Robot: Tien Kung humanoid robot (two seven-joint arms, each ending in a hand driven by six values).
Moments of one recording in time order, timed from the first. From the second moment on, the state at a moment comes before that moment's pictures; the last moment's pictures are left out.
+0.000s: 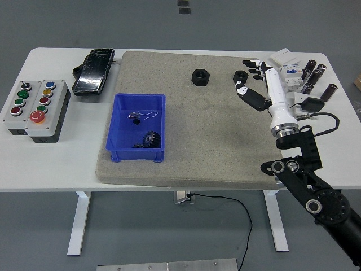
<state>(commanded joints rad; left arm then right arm) -0.03 0.08 -1.55 -0.18 1.49 0.05 0.24 0.33 -0.18 1.14 1.27 -1.52 -0.49 0.08</state>
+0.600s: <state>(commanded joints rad) -0.04 0.09 -1.55 -0.18 1.50 0.04 0.23 0.11 -0.22 1.45 1.36 -1.15 -0.40 0.28</state>
